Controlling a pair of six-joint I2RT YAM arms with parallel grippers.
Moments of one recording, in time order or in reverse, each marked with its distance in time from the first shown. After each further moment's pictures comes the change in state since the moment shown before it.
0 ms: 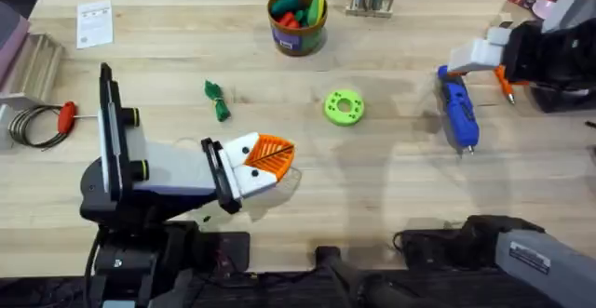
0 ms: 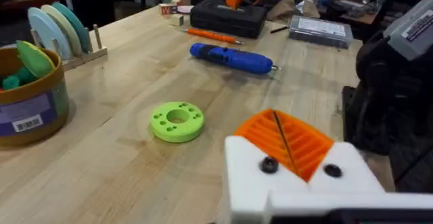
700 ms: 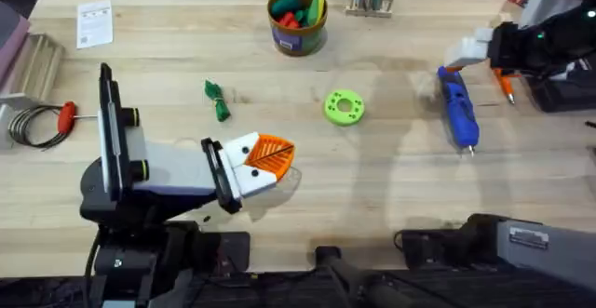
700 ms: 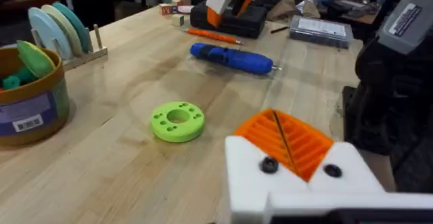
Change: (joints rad) left arm 0.000 0.000 0.000 0.000 -0.001 0.000; right arm -0.096 0.241 0.000 0.176 0.015 -0.122
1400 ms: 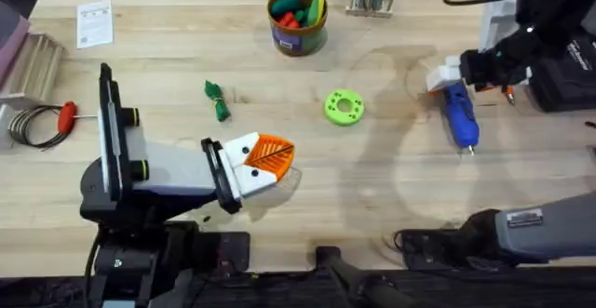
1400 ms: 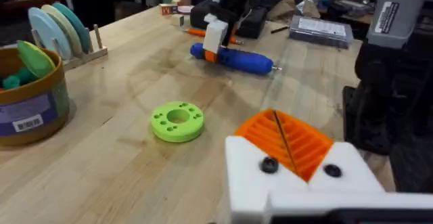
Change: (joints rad) left arm 0.000 0.000 0.000 0.000 0.000 0.000; right arm -0.026 0.292 0.000 0.089 0.000 -0.208
